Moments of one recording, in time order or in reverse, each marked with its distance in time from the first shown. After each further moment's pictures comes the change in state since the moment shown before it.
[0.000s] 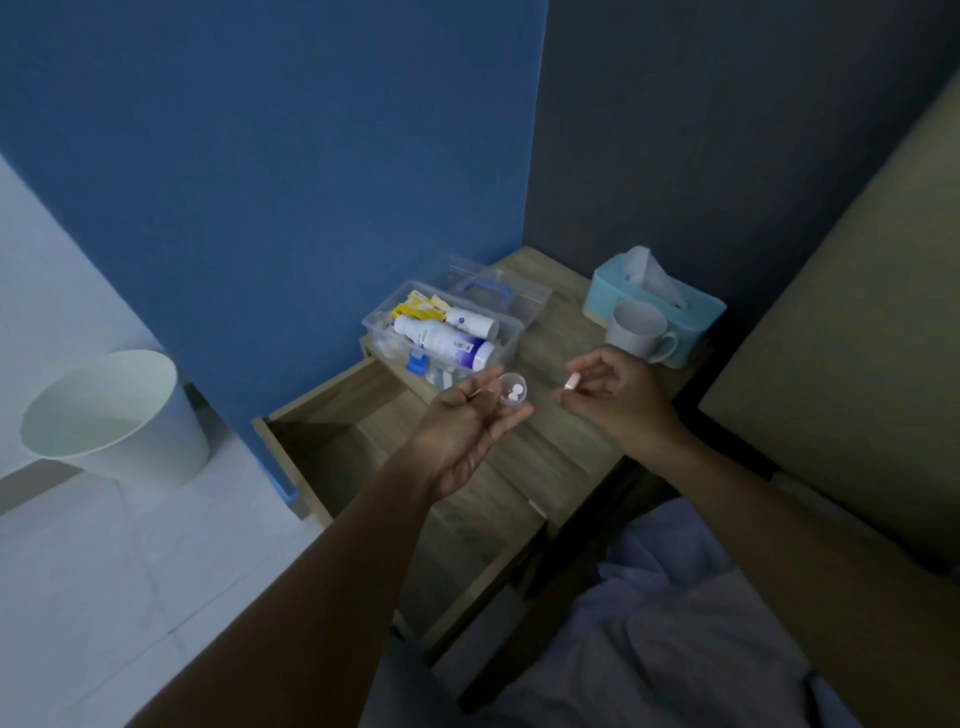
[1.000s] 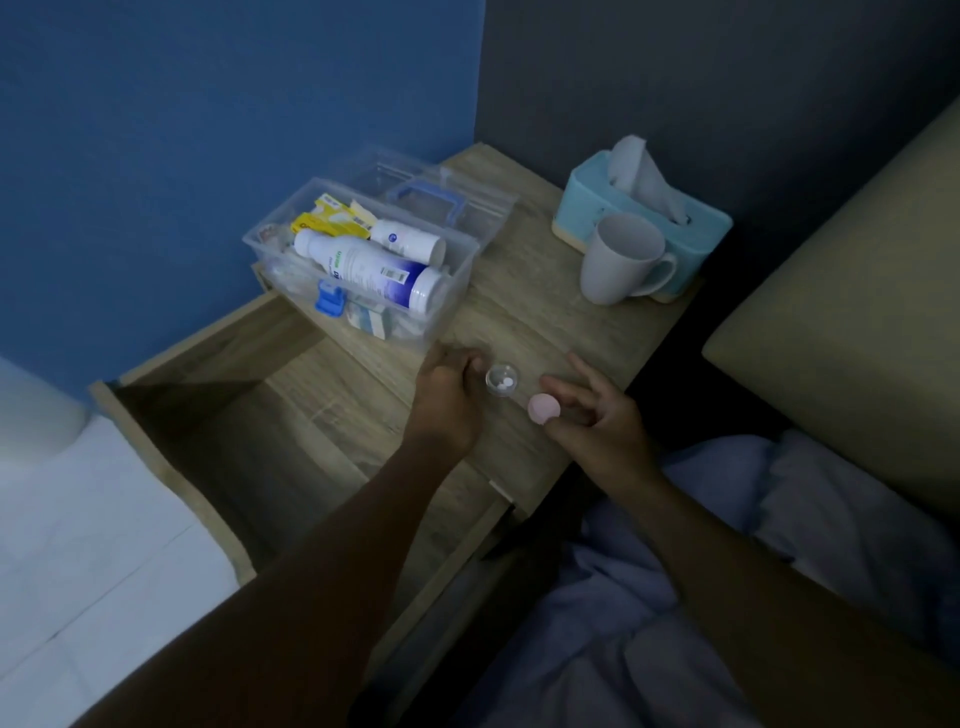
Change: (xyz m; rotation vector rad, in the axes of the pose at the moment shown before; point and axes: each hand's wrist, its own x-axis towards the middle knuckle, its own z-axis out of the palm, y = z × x) left_hand 0.089 -0.080 -0.036 1.351 0.142 0.450; right_hand -0.001 0.142 0.036 0.160 0.063 0.257
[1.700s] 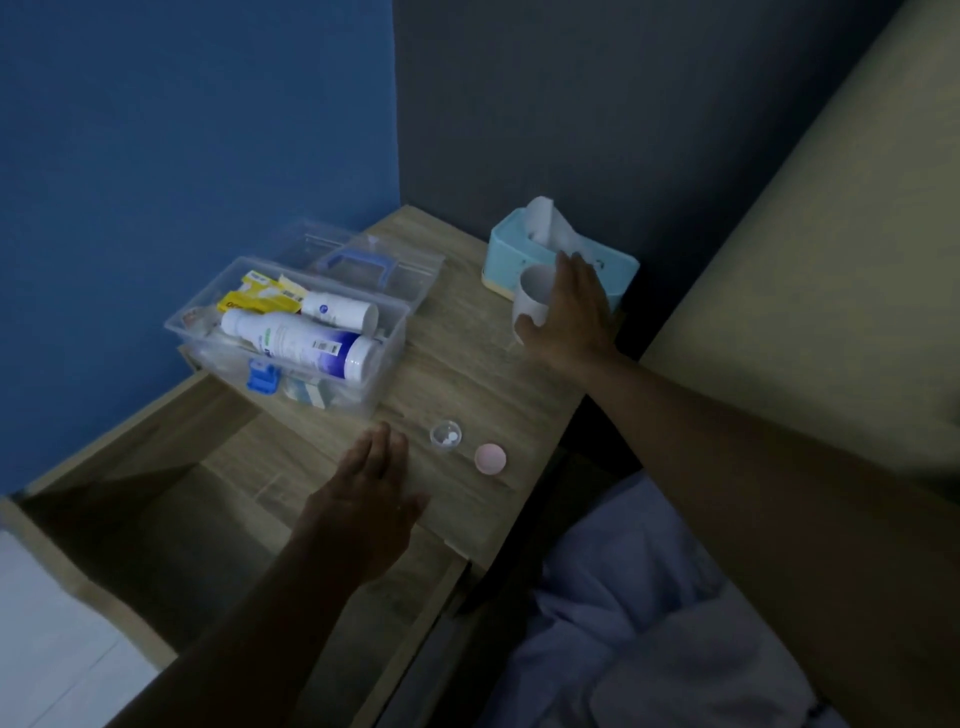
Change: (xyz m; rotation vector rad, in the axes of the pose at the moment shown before) left_hand -0.021 -0.041 -0.021 0.814 -0.416 0.305; right_hand 0.112 -0.099 -0.042 -0.854 0.243 -0.156
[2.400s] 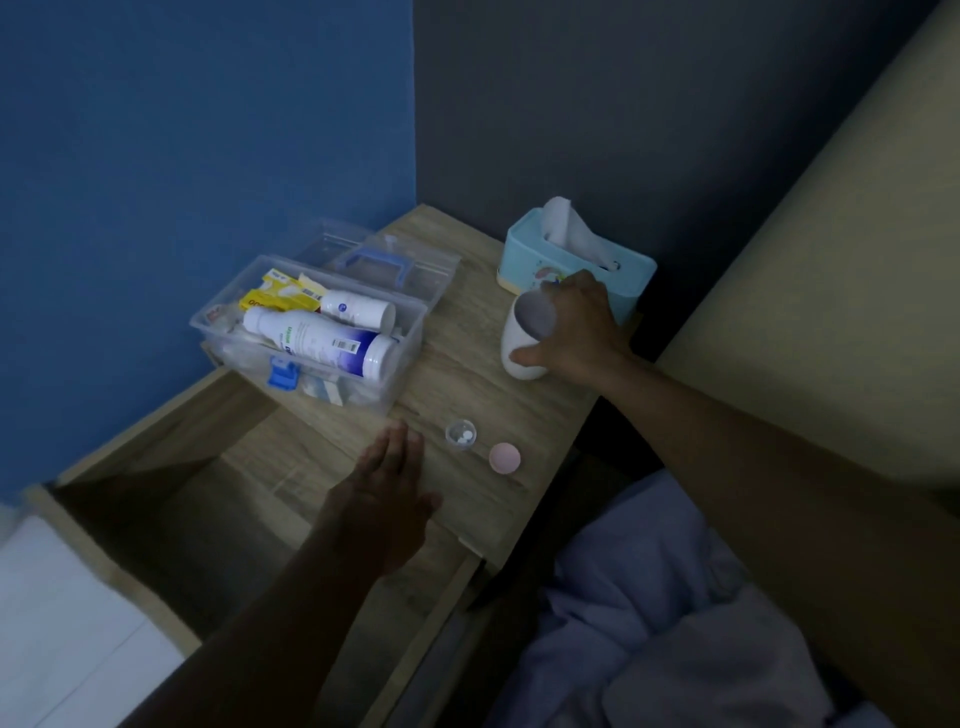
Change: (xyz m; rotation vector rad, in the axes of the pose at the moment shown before) left_hand -0.002 0.006 -0.010 -0.078 -0.034 -0.049; right_hand -0.013 -0.018 -0.017 -0.116 -0.124 -0.139
